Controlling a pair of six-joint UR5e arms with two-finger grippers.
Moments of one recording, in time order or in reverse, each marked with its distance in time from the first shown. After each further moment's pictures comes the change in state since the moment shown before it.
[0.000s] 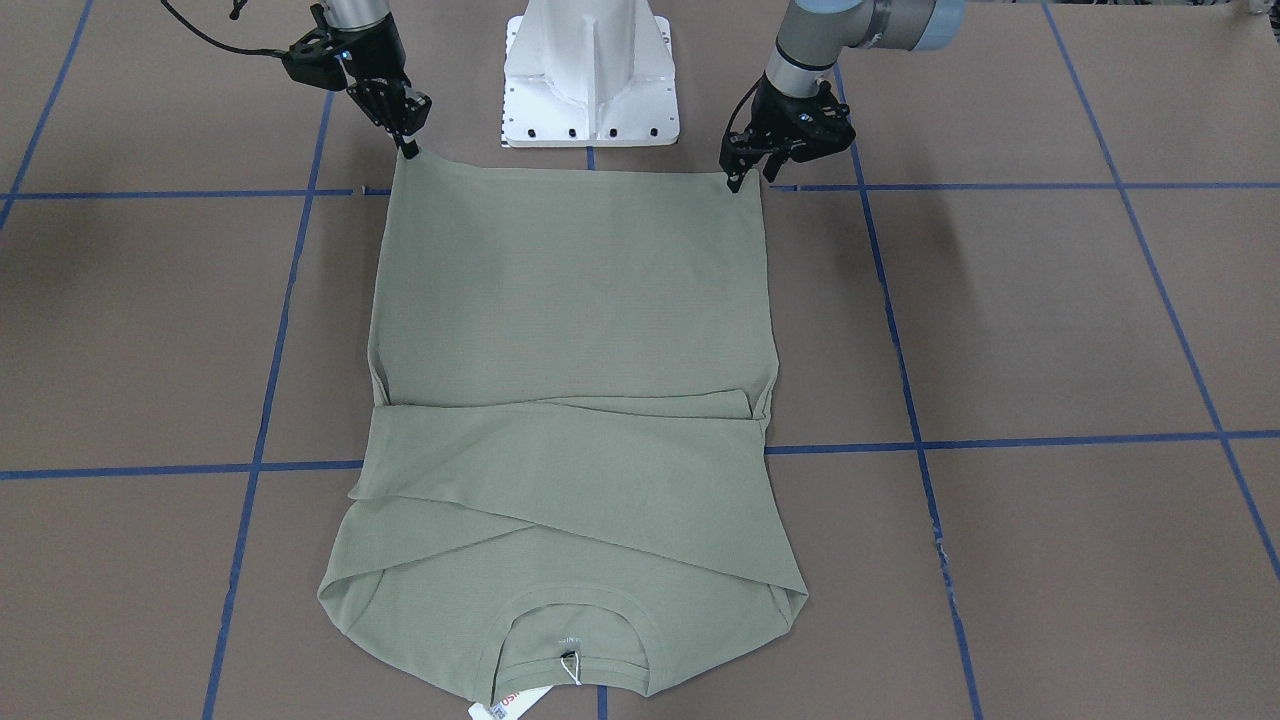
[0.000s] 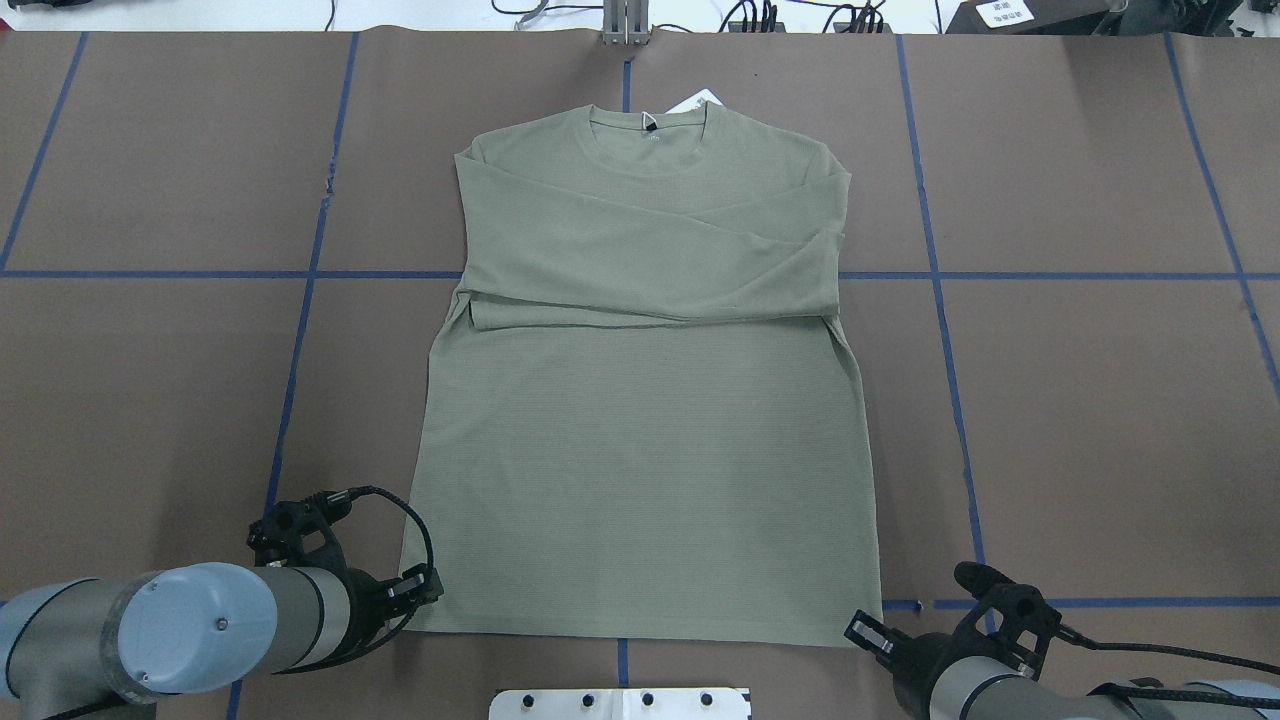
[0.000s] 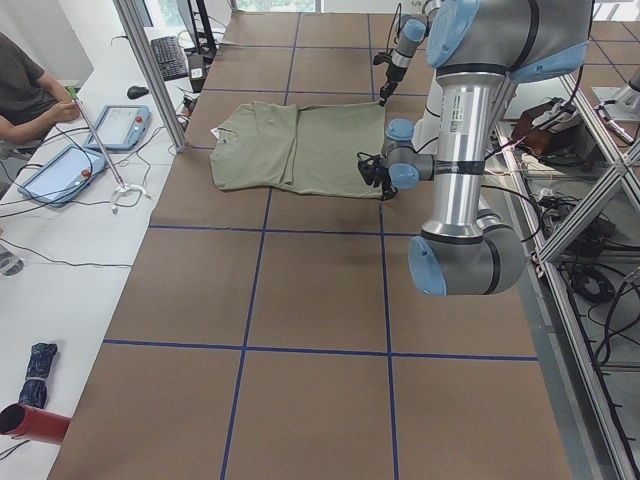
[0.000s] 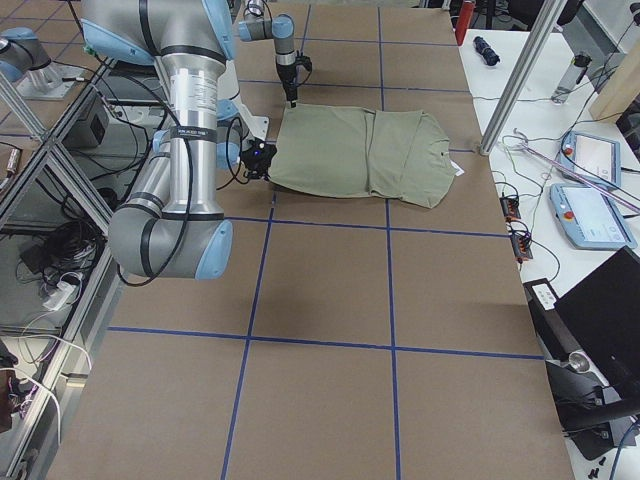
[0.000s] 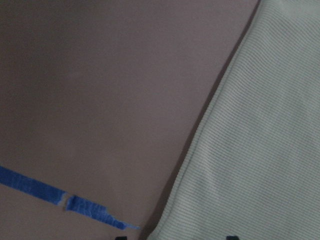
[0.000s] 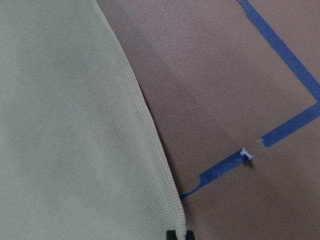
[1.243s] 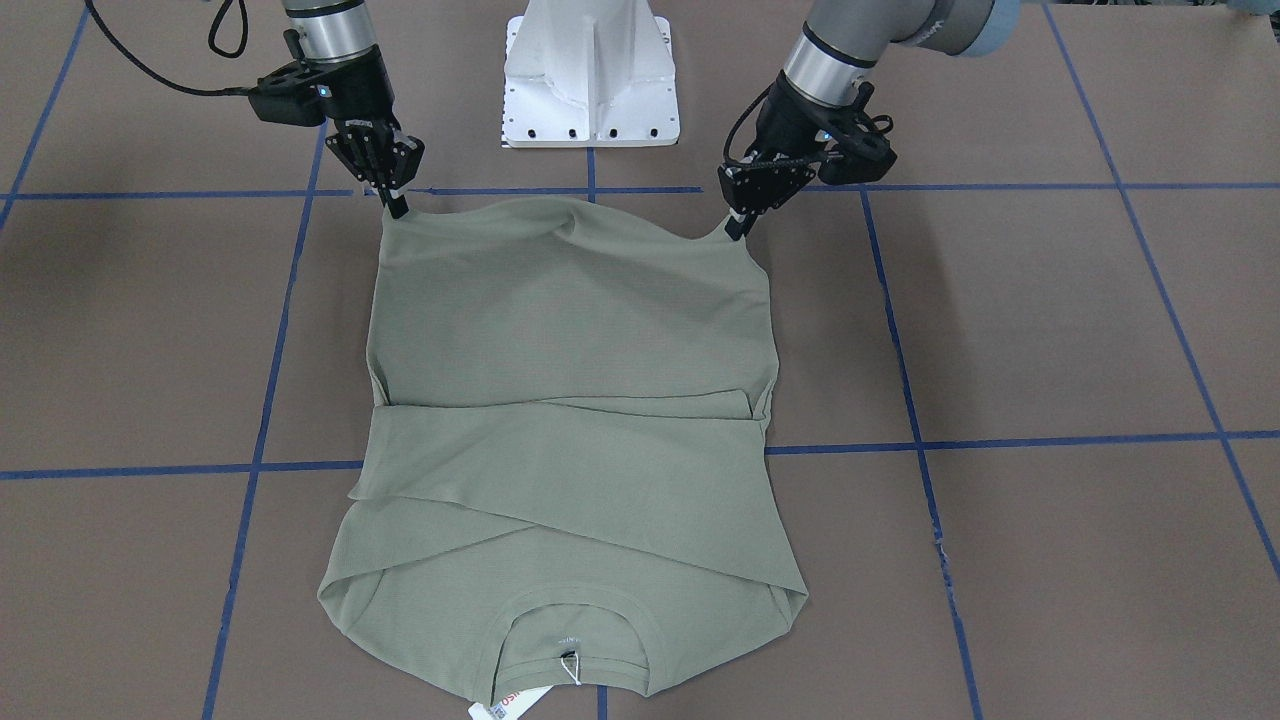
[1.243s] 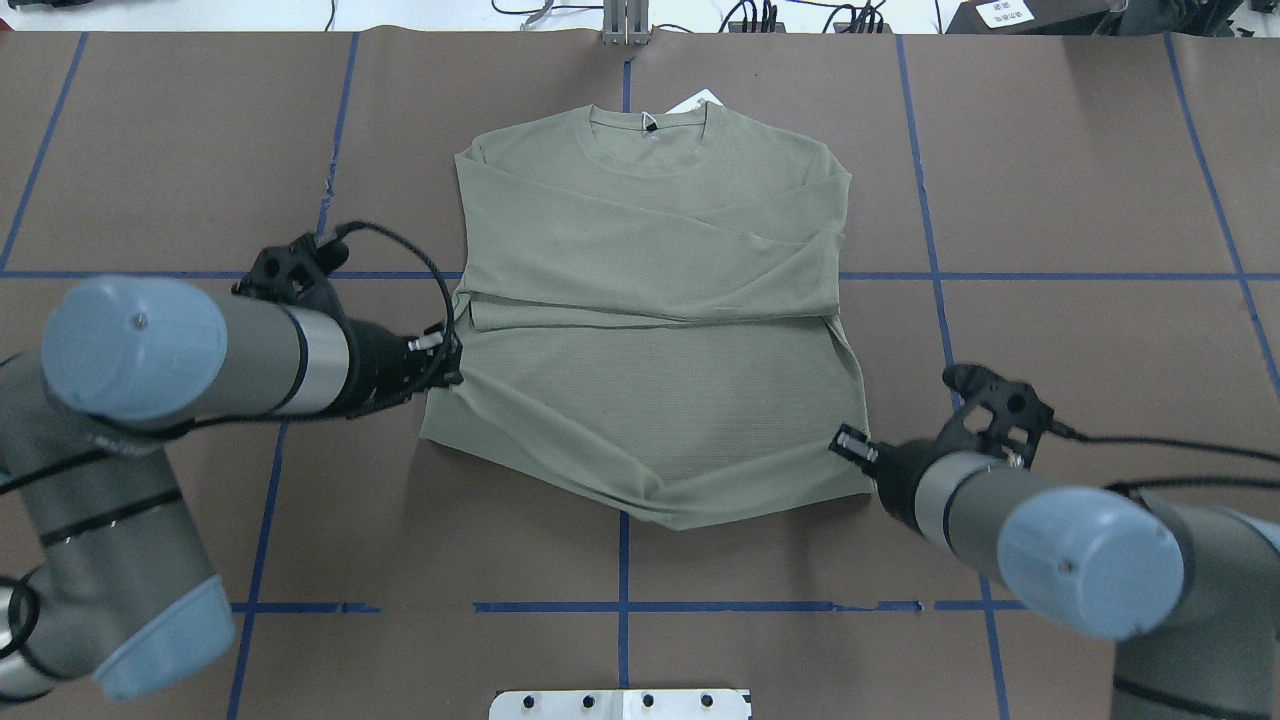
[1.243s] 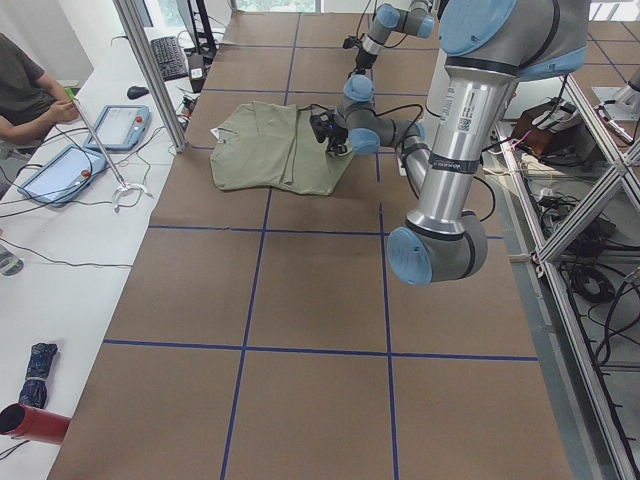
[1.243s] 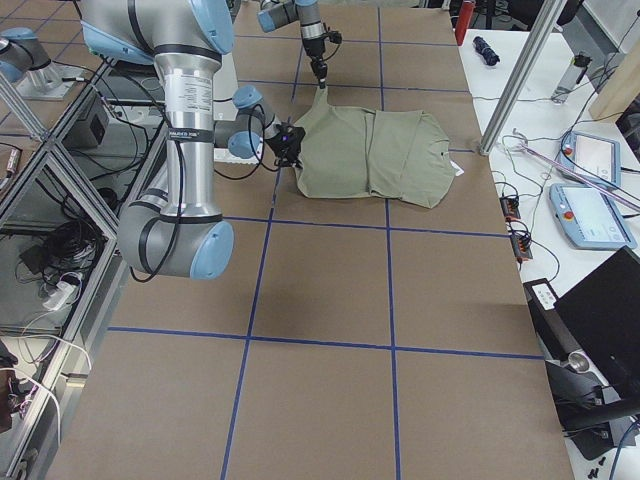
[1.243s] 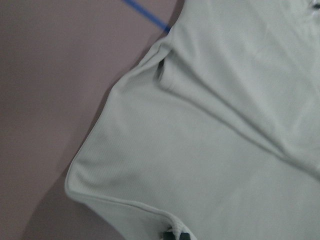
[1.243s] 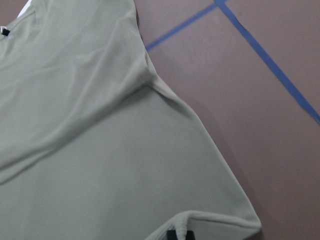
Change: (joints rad) left arm -0.428 -0.268 0.030 0.035 -0.177 0.164; right arm 0.422 0.226 -0.032 -0.118 0.174 -0.363
